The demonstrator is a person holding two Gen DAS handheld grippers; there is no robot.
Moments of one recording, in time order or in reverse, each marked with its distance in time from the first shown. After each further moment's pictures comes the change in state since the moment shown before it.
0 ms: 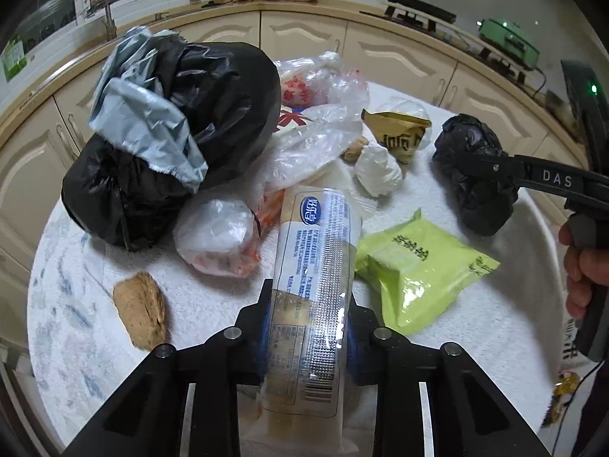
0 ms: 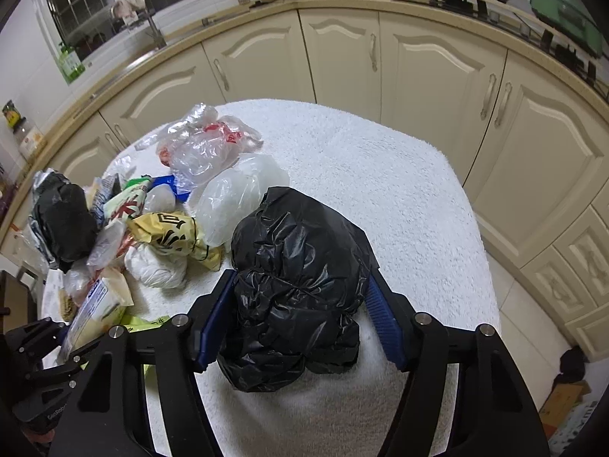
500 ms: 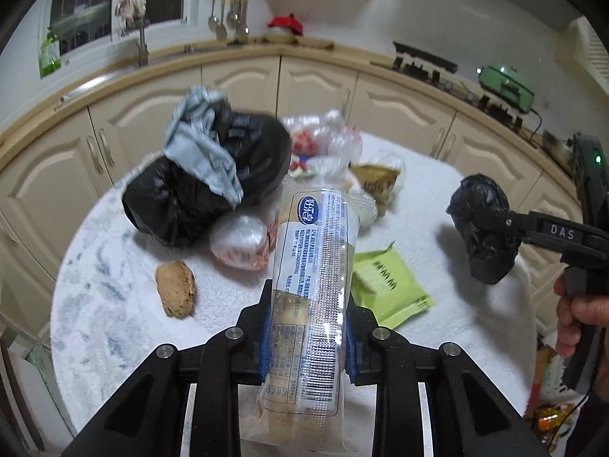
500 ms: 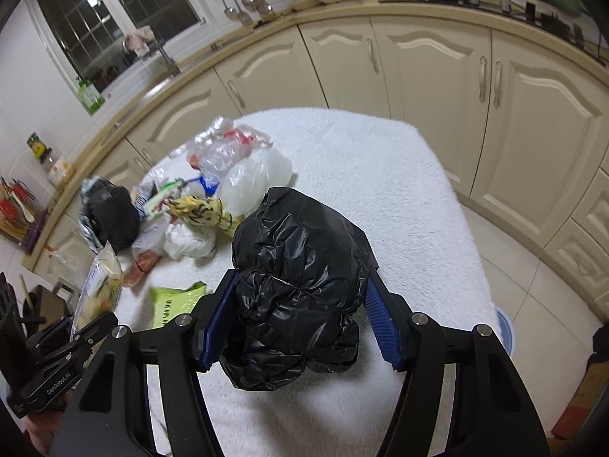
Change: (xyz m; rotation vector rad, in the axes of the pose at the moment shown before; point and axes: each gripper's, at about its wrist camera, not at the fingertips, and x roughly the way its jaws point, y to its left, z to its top) left arm -0.037 -0.010 -0.031 -0.069 -0.198 0.021; right arm -0.047 -0.025 -0.032 0.093 -0.068 0.133
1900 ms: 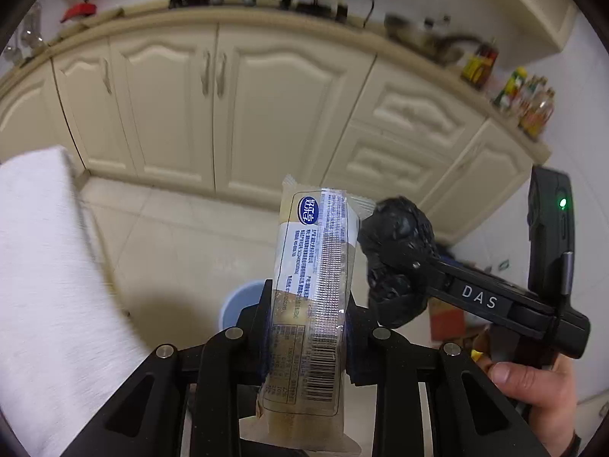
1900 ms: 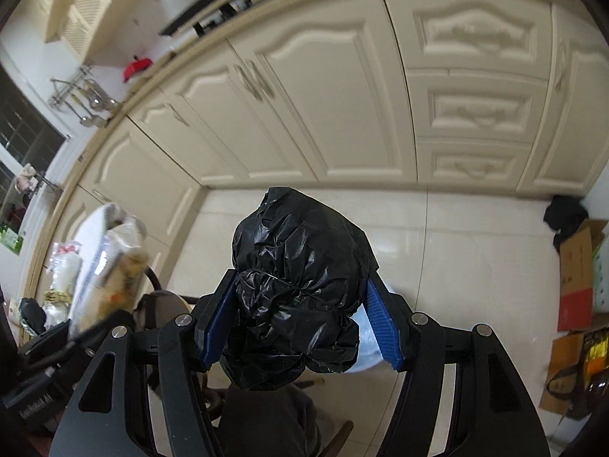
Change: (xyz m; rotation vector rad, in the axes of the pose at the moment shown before) left arm 0.192 -0.338 0.034 0.357 0.298 -0.442; right arm -0.112 -0.302 -0.085 0.485 -0.091 -0.256
